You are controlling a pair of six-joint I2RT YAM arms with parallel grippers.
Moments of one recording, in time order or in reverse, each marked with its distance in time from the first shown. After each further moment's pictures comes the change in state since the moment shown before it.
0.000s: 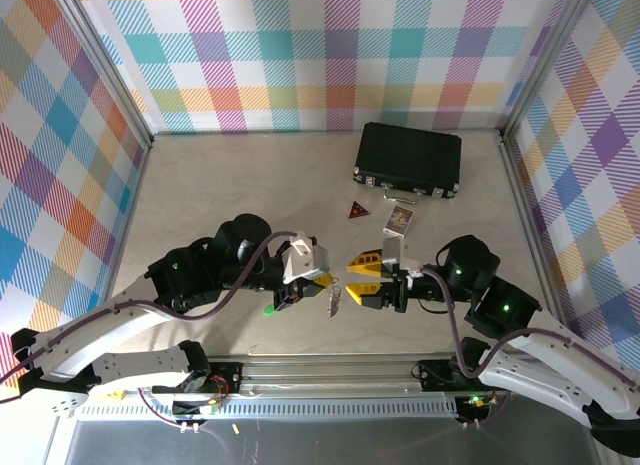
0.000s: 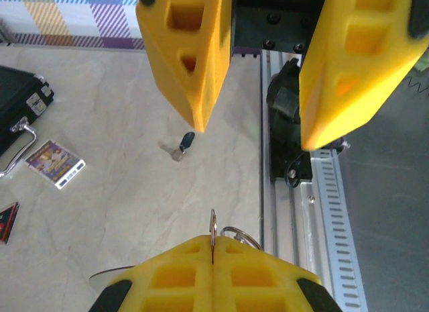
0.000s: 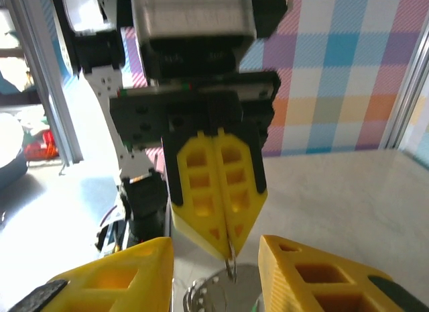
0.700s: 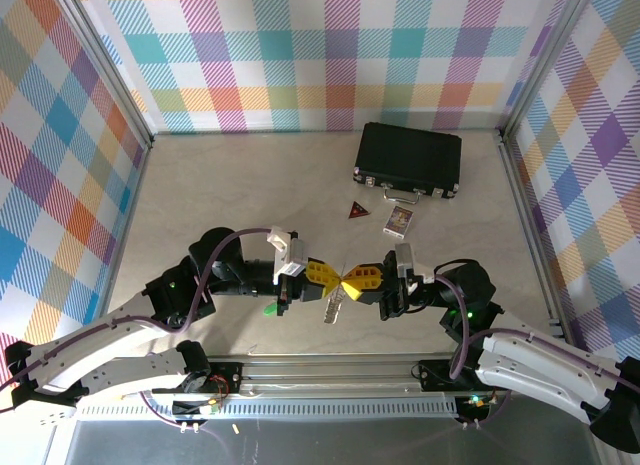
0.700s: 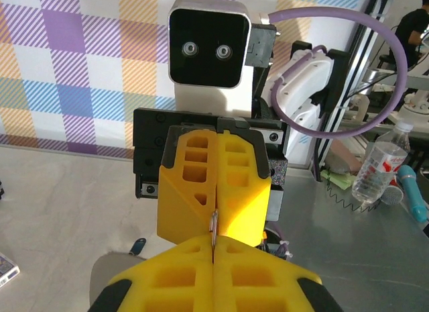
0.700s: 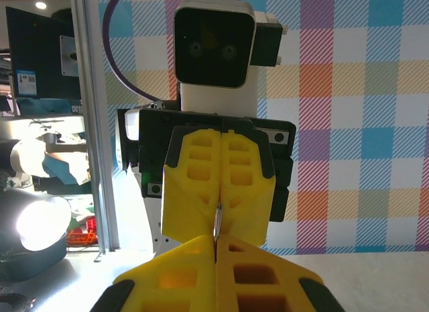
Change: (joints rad) left arm 0.003 -0.137 -0.238 0.531 0.171 -0.298; right arm 0.000 0.014 -0.339 0.864 -0.078 0.319
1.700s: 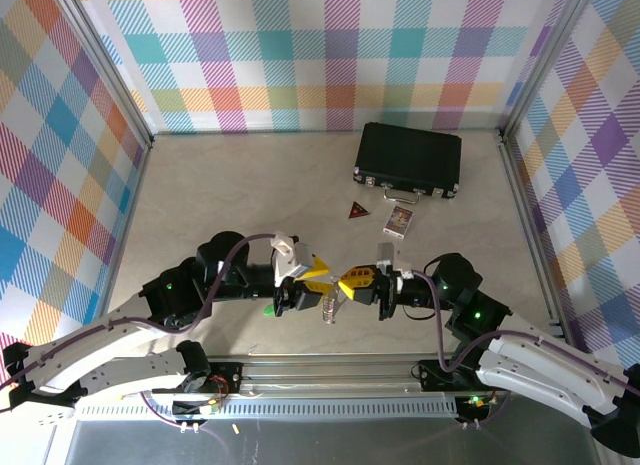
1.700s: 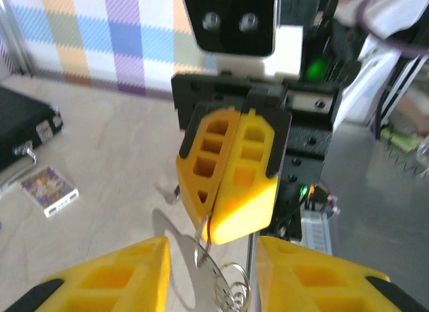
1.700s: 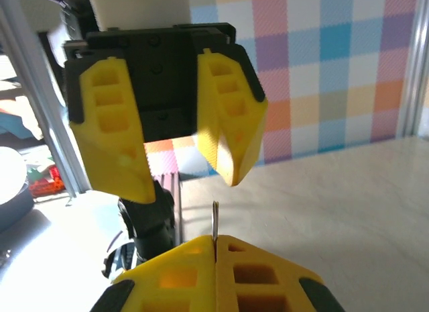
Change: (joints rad) left arm -0.008 -0.020 0.003 -0.173 -0.168 0.066; right arm 0.000 -0.043 0.036 -0.387 0.085 -0.092
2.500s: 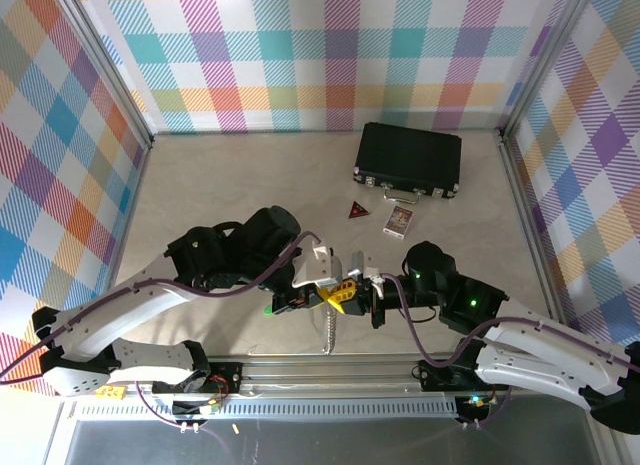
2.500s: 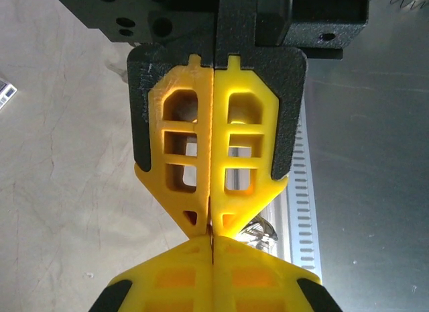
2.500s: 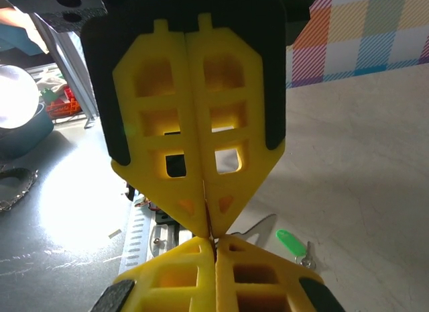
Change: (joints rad) left arm -0.029 0.331 0.441 -0.705 0.036 0.292; right arm 0.106 0.133 0.221 -0.445 0.031 -0.154
